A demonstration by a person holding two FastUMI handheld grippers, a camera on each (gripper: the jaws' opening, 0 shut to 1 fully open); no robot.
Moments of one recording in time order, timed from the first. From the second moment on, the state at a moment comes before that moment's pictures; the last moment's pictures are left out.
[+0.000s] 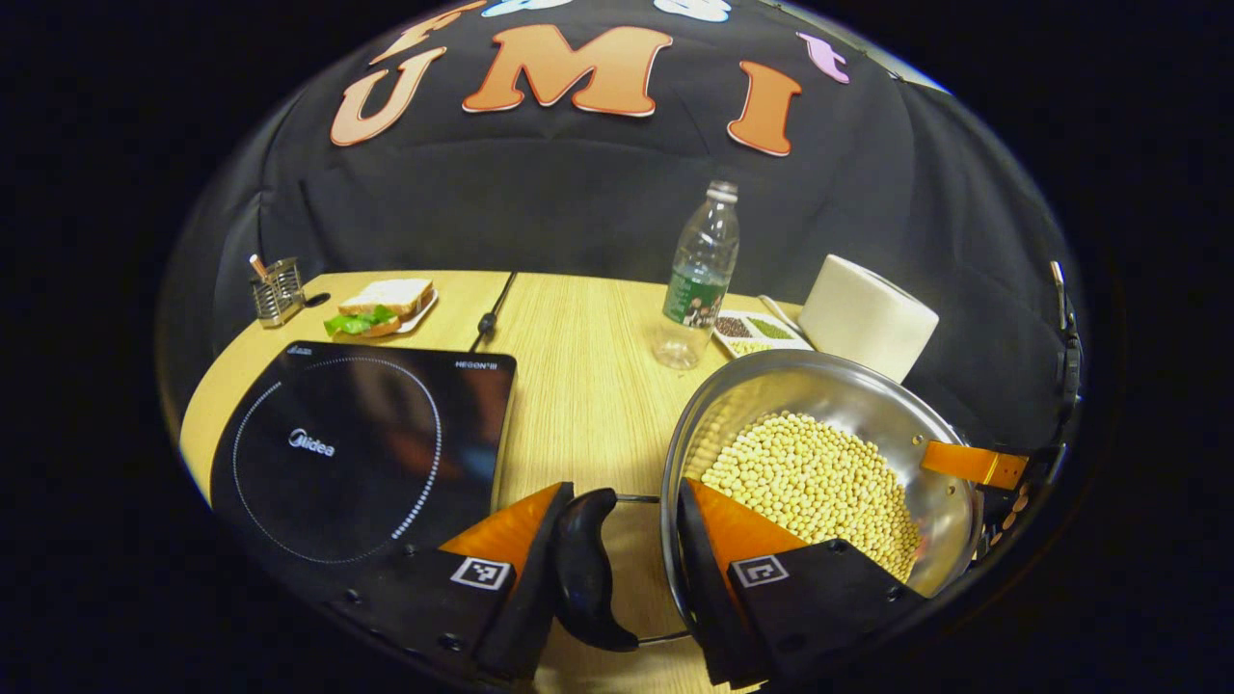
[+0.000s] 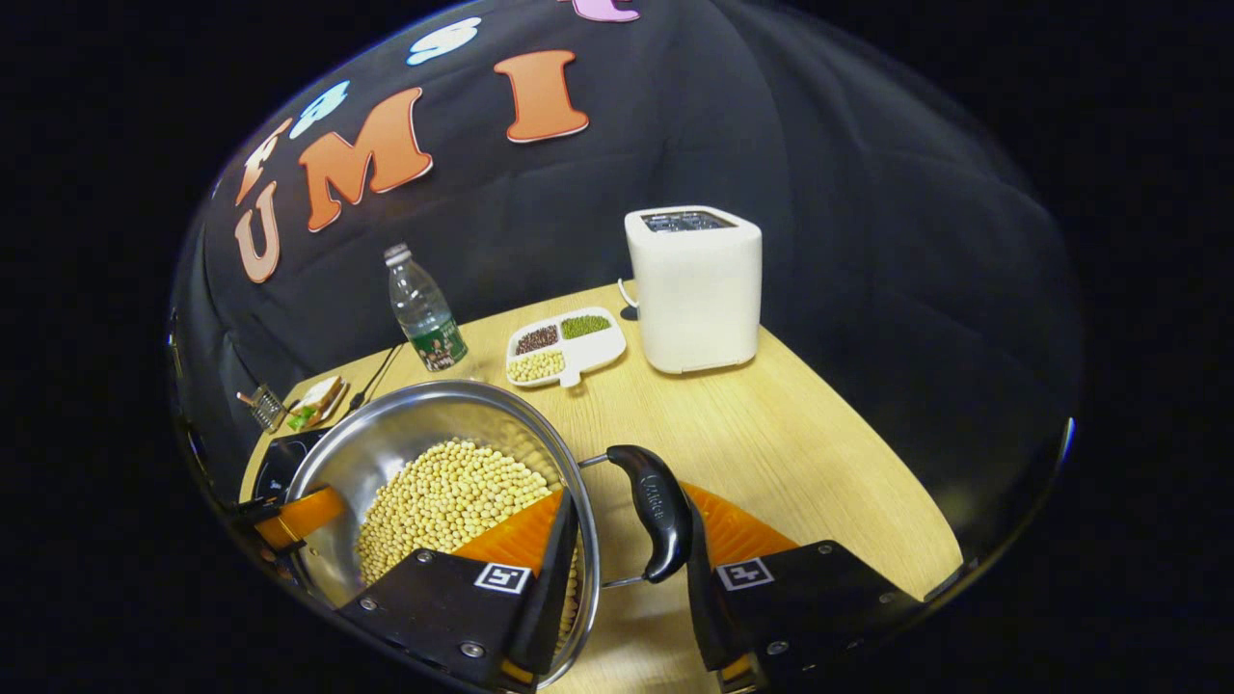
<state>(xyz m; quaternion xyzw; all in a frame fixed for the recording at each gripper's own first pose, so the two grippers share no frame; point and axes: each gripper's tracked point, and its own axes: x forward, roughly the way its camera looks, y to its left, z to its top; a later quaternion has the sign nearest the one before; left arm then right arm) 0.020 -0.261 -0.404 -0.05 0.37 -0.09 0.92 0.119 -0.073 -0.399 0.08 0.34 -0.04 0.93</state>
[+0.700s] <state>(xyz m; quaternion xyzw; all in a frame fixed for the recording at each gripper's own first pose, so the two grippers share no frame) 0.020 -0.180 -0.294 -0.06 0.33 -0.08 0.94 0.100 0.006 -0.295 0.08 0.30 -0.02 0.95</state>
